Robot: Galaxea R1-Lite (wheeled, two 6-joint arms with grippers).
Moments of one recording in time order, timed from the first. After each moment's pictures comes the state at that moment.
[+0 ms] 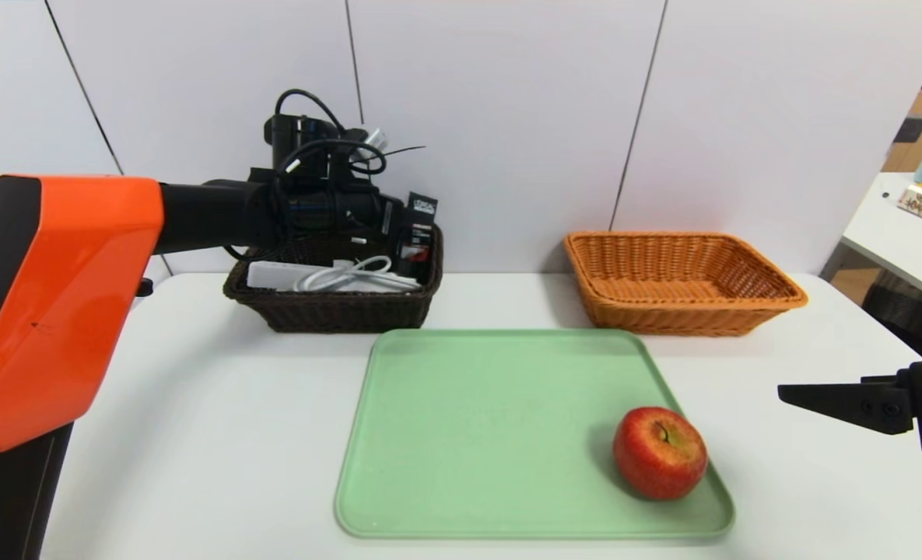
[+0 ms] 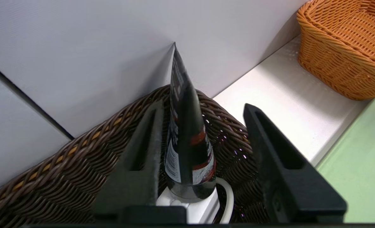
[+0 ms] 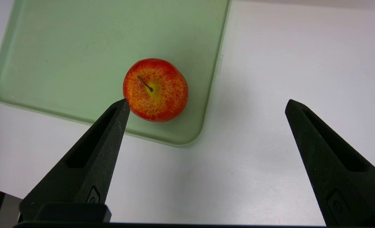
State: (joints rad) left arm -0.28 2.27 -1.94 -0.07 -0.45 0.11; right arm 0.23 1.14 -0.90 0.43 0.11 0.12
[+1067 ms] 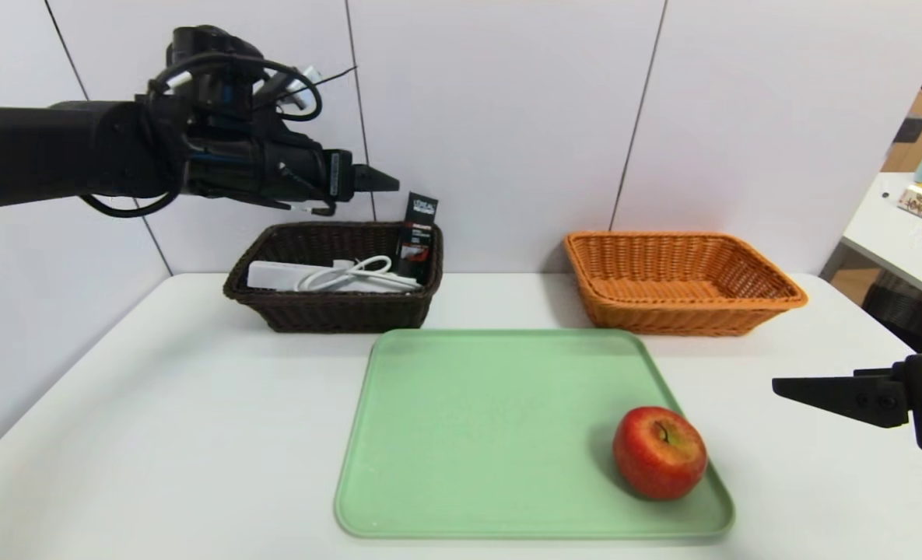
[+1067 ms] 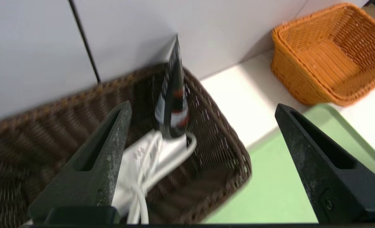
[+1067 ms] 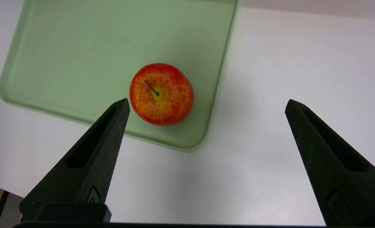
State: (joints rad) left arm -0.26 1.95 -1.77 0.14 -0.37 -0.05; right arm 0.24 1.15 -0.91 0.42 0.11 0.12
